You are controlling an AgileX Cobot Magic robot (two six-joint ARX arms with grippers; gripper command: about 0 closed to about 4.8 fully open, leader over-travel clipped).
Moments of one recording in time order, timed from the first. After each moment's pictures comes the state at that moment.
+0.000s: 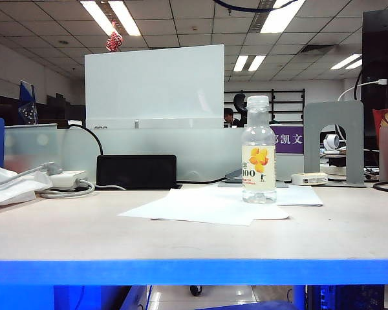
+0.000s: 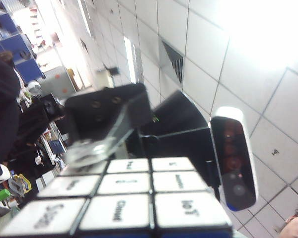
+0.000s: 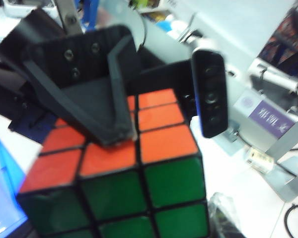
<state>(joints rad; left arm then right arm) -0.97 2.12 1.79 1.36 0.99 -2.07 0.18 0.74 1.55 -1.12 -0.41 -0.43</state>
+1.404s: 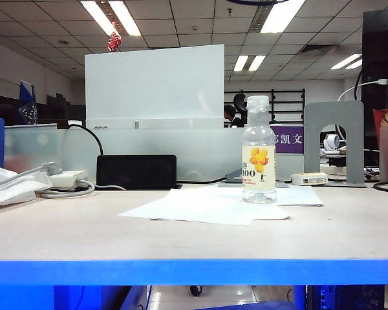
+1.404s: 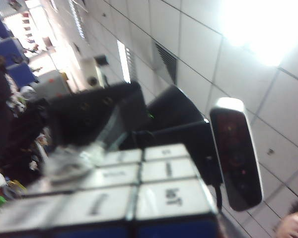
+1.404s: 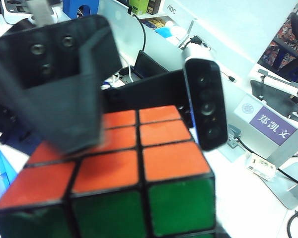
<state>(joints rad) -0.97 2.12 1.79 1.36 0.96 -2.05 0.18 0.77 1.55 -1.08 -0.42 -0.42</state>
